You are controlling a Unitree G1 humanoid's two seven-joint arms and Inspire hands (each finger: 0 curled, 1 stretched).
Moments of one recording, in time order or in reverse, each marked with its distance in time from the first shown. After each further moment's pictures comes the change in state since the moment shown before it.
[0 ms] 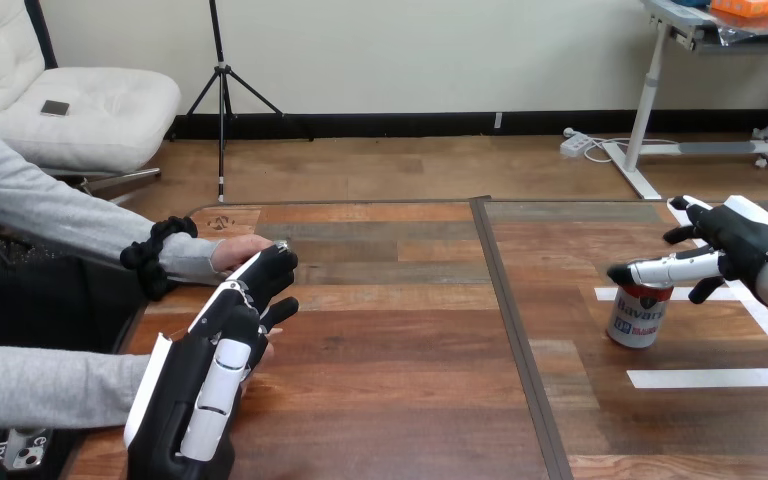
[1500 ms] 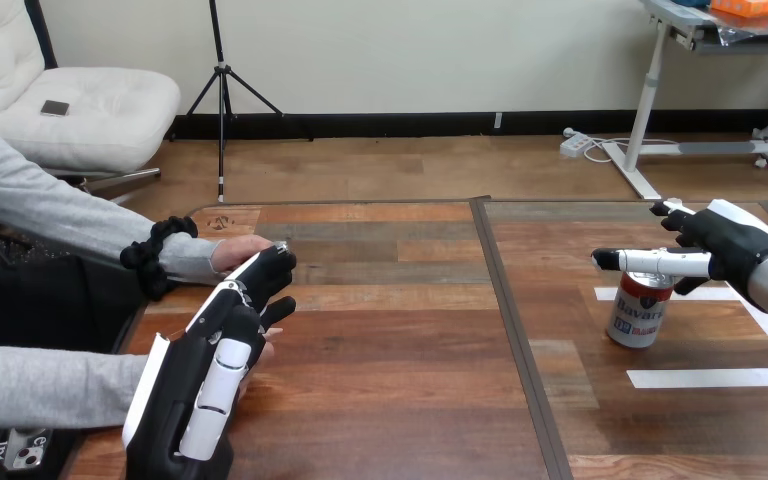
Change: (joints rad) left arm 0.000 -0.001 0.000 0.000 0.002 0.000 0.006; right arm 0.000 0.000 0.013 0.000 -0.009 -0.036 0.061
